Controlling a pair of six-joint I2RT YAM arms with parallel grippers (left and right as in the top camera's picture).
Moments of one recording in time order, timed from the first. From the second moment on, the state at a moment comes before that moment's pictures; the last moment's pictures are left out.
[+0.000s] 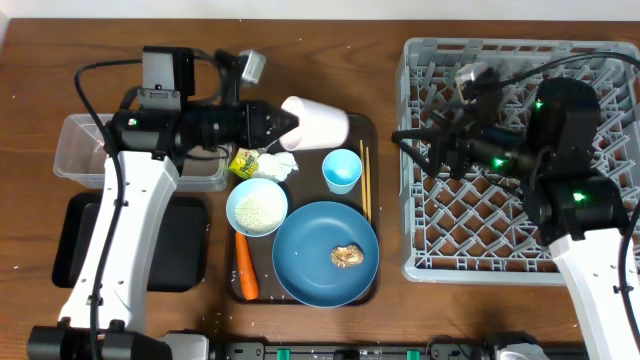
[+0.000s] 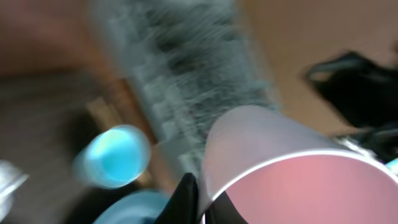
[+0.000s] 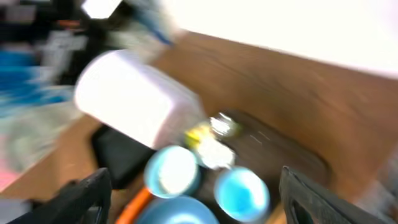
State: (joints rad) left arm -0.07 1.49 1.39 -0.77 1.07 -0.12; right arm 0.14 1.20 1.17 -0.44 -0.89 0.06
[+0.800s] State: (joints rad) left arm -0.11 1.49 1.39 -0.67 1.49 -0.09; right arm 0.37 1.25 1.17 -0.20 -1.04 0.03
